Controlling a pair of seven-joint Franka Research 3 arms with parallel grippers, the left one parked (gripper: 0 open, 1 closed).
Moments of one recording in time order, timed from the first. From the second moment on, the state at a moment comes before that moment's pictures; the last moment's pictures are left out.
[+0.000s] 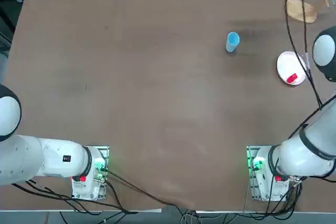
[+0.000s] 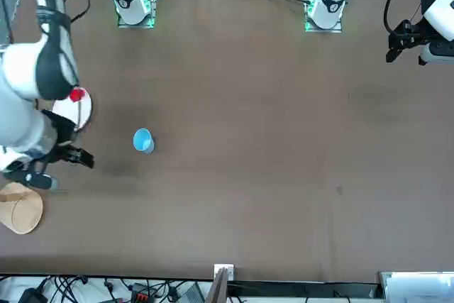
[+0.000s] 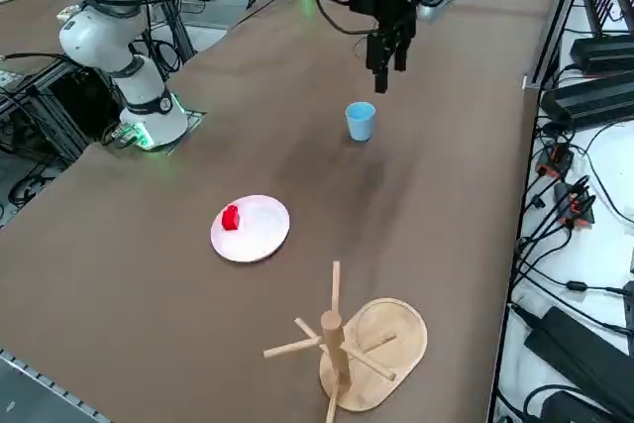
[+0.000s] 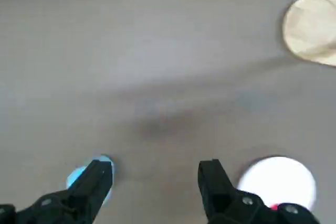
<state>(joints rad) 0.01 0.43 0.02 -1.35 -0.09 1.78 0.19</state>
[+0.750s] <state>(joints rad) -0.08 0.18 0.03 -1.44 0.01 1.53 0.27</state>
